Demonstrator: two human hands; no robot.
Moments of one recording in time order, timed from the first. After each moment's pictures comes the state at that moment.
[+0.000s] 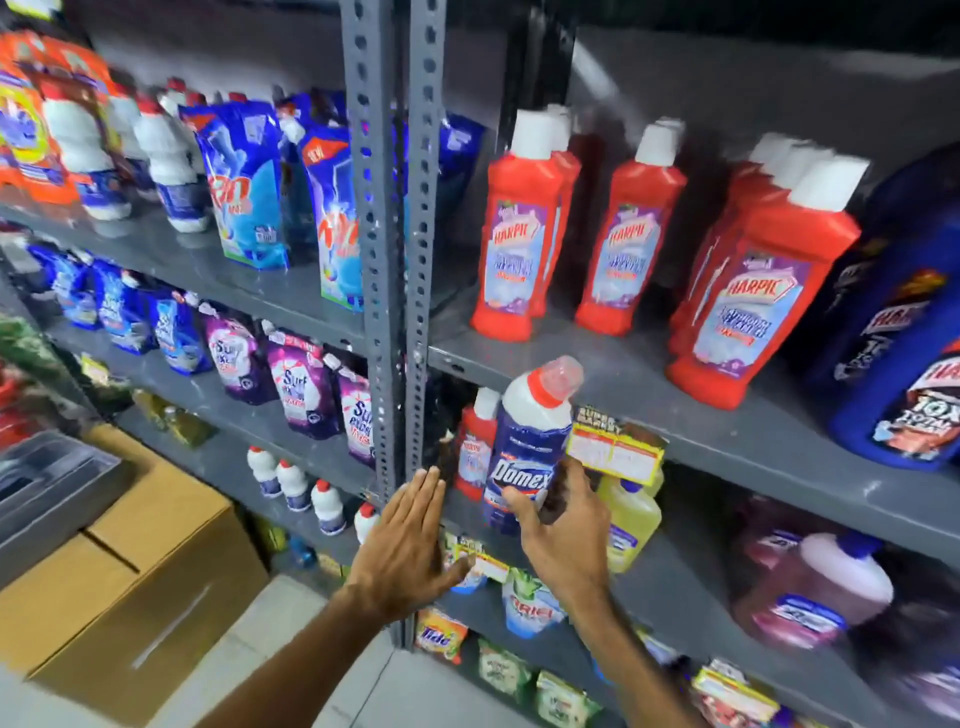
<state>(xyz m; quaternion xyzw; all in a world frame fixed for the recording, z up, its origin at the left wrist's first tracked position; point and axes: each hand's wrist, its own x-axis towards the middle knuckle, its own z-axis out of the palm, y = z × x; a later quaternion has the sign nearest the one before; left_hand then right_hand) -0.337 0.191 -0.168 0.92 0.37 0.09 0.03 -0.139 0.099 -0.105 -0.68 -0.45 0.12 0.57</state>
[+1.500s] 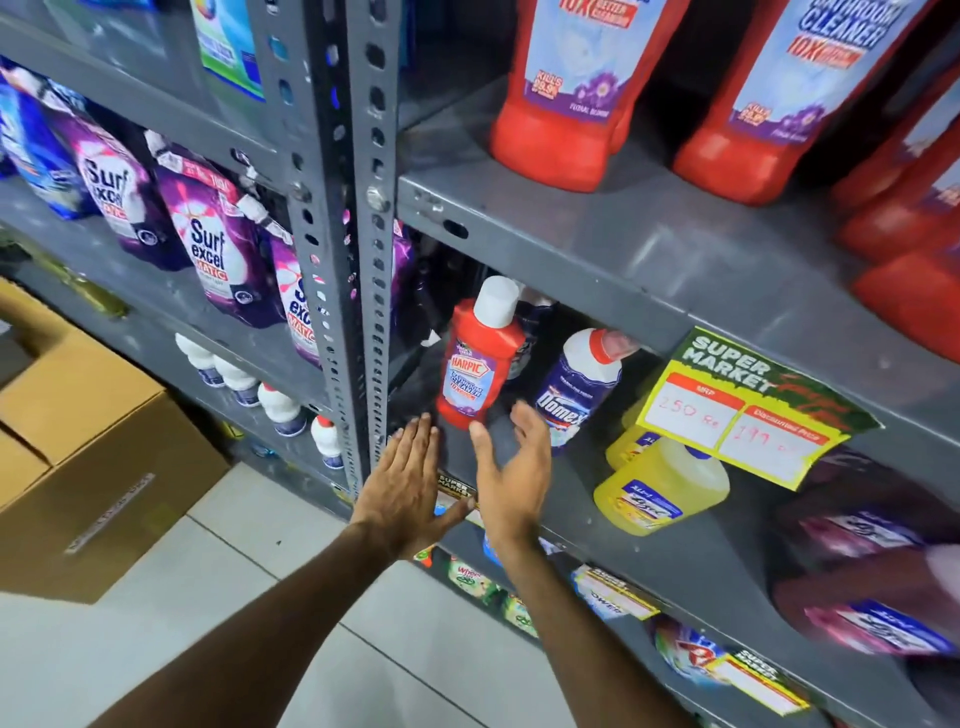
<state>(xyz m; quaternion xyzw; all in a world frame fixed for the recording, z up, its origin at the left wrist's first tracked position) -0.263 0.257 -0.338 0.90 0.43 -0.04 0.04 -0.130 0.210 -0.287 -0.72 -0.37 0.16 0.57</state>
